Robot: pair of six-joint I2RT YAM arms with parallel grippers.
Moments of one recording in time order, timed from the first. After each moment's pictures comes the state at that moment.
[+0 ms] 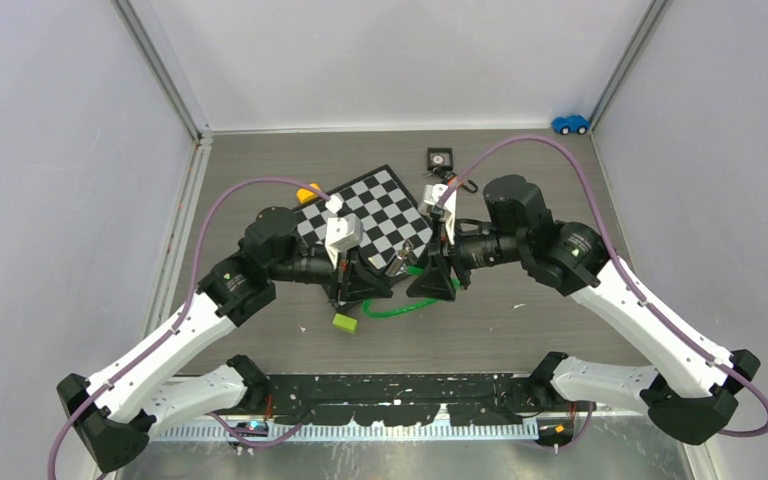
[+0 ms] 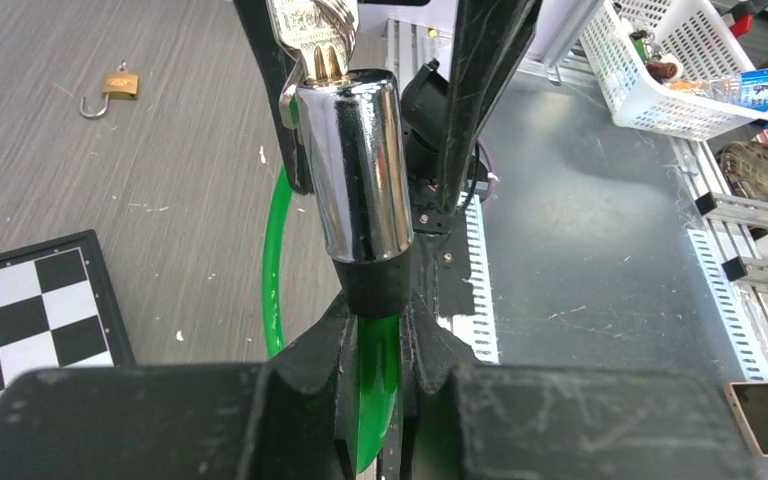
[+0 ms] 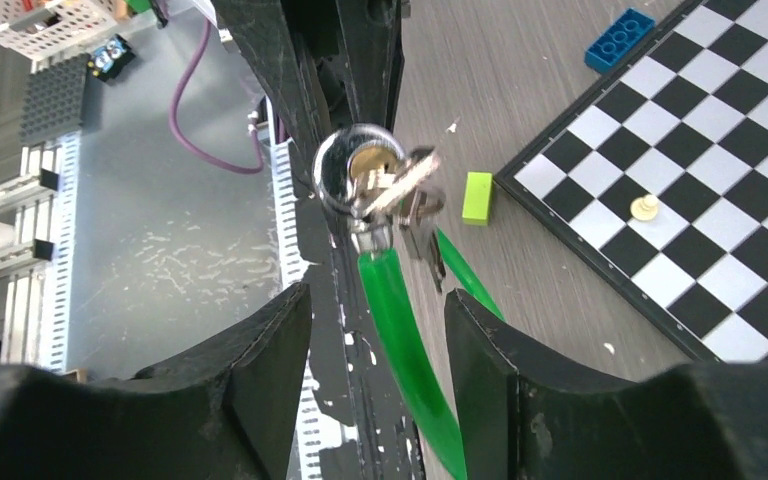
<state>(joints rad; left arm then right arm) -0.75 0.93 0.95 -0.24 0.83 -0.07 0.79 1.09 1.30 -0.72 -0.68 -0.01</state>
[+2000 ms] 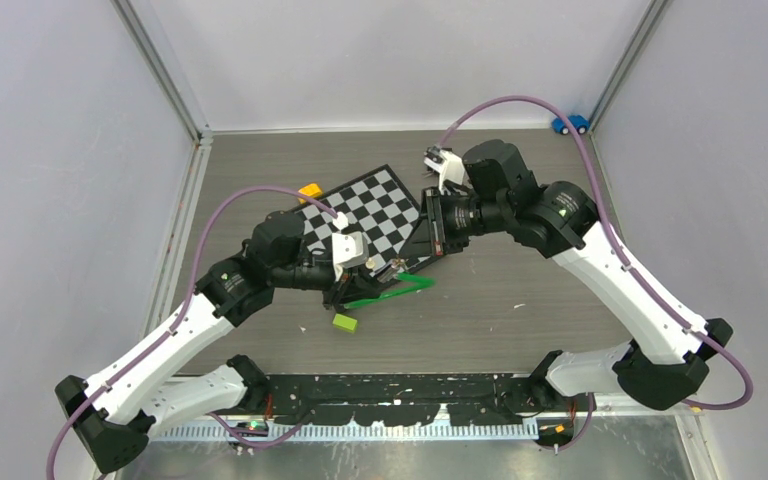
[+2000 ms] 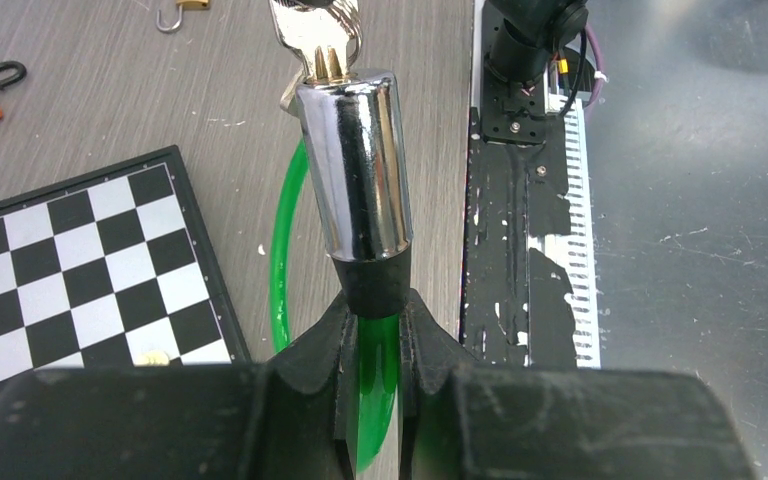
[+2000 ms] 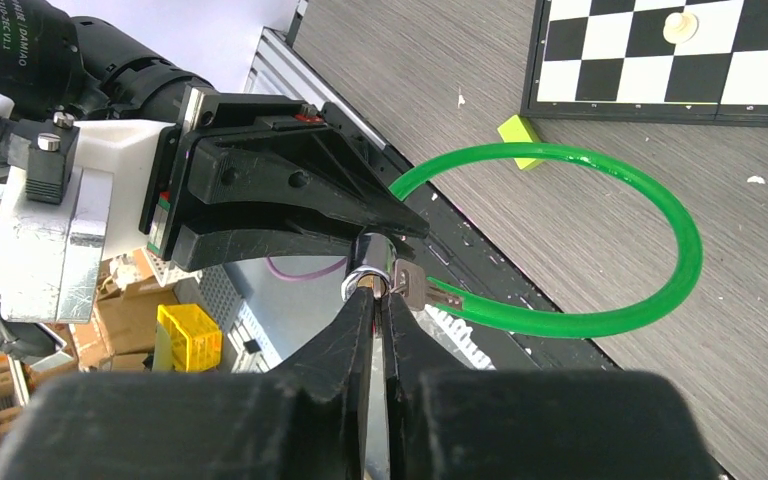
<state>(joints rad) -0.75 0.92 0.96 -0.47 0.69 0.23 0.78 1.30 1.65 -1.00 -0.42 0.62</state>
